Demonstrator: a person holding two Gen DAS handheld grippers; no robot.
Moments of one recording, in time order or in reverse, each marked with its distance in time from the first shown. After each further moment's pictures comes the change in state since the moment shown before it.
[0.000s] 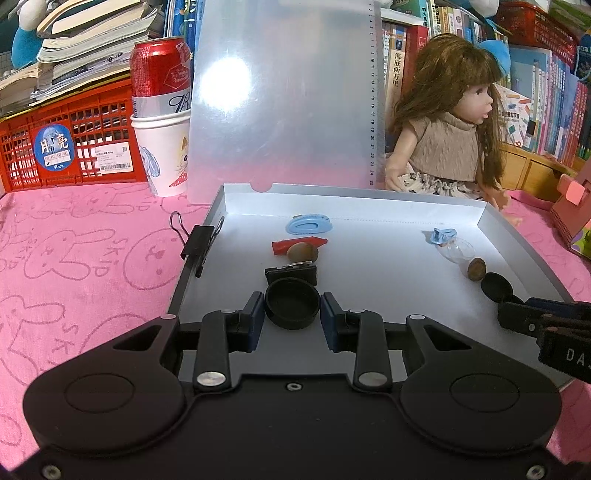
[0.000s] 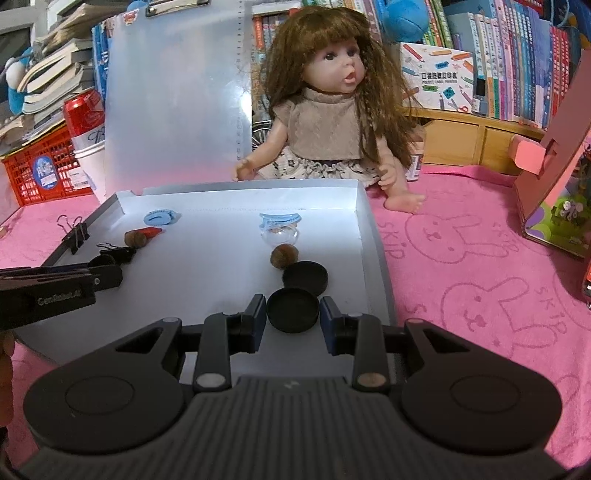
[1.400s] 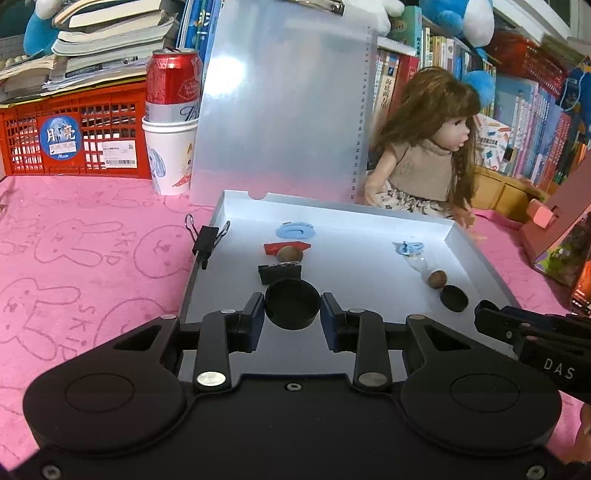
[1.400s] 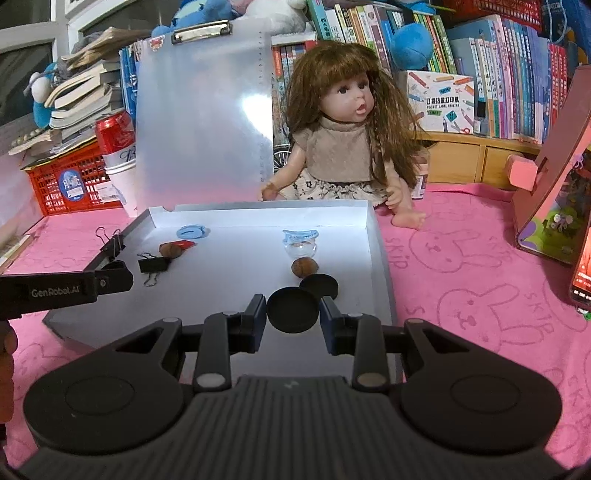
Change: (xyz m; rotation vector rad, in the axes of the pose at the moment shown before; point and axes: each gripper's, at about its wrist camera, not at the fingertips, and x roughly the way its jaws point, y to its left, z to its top) left arm -0.040 0.009 0.001 -0.067 -0.001 -0.073; right arm -0.036 0.004 -0.001 0.001 -0.048 0.044
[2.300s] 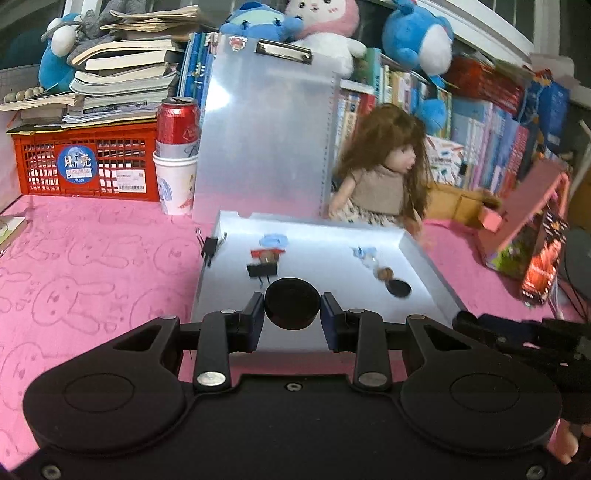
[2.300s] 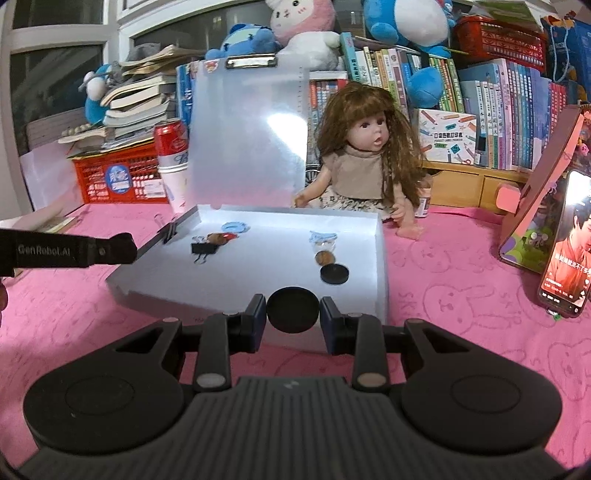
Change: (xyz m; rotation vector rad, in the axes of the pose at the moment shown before) left arm -0.101 -0.006 -0.011 0.023 -0.073 -0.053; right arm -0.079 0.008 -0.024 -0.086 -0.070 0.060
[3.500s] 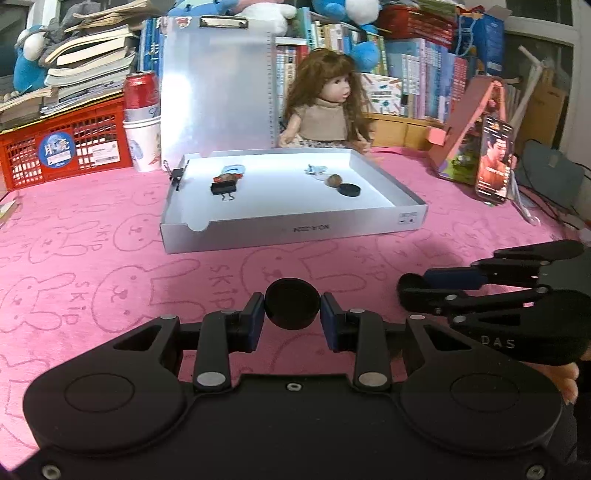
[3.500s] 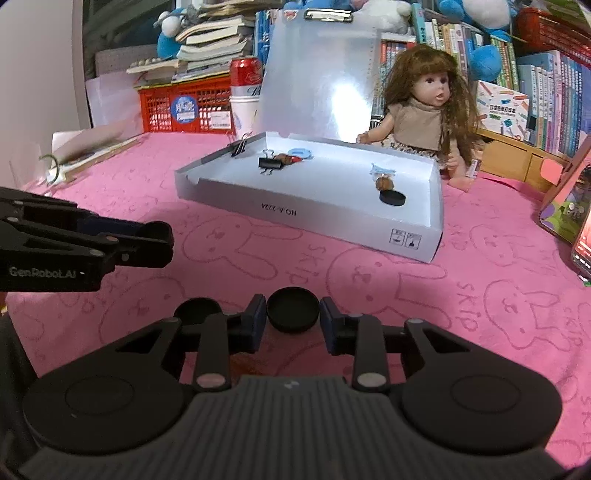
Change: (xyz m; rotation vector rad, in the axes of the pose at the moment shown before) left arm -0.060 -0.024 -0.104 0.167 0.065 -0.063; right arm -0.030 0.021 -0.070 -0.159 0.100 0.144
